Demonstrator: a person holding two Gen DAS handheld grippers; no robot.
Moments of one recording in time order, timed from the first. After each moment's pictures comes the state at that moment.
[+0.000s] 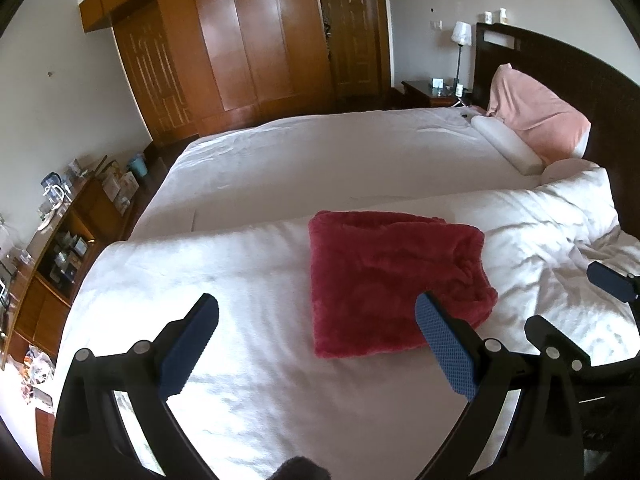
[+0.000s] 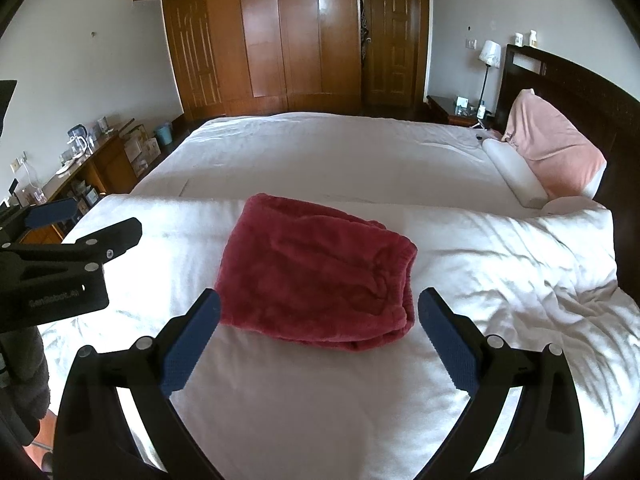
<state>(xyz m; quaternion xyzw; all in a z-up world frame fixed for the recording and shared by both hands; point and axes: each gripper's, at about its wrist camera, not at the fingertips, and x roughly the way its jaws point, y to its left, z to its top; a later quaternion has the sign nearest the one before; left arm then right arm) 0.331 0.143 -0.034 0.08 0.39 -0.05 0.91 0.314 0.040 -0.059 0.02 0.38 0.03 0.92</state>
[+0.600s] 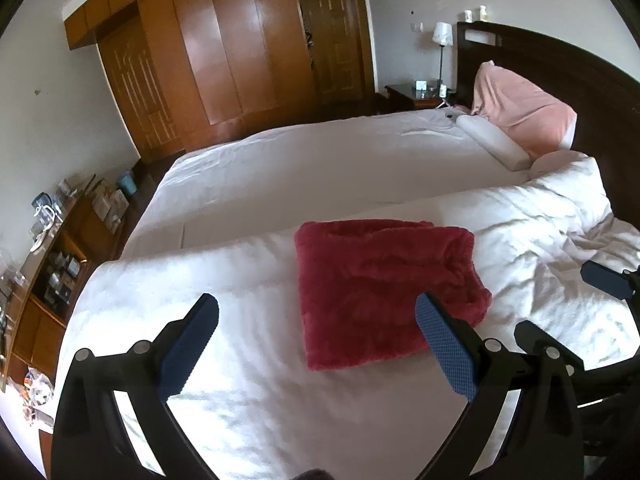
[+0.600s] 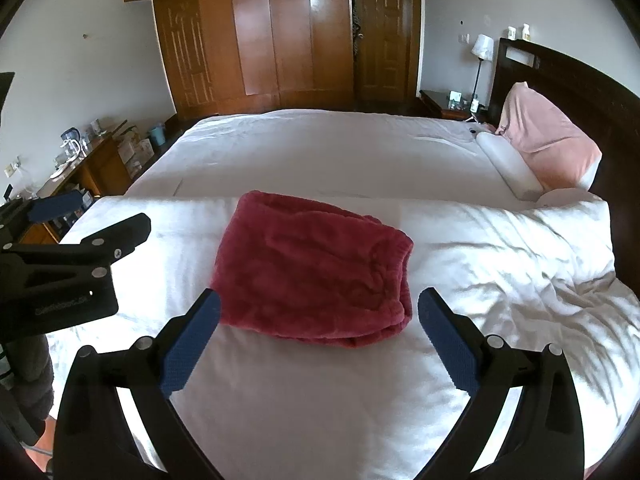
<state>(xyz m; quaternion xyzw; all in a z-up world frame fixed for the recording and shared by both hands) 0.336 0.133 -0.037 0.10 0.38 -0.07 0.92 0.316 0.035 -0.064 0.03 0.39 0.02 0.92</state>
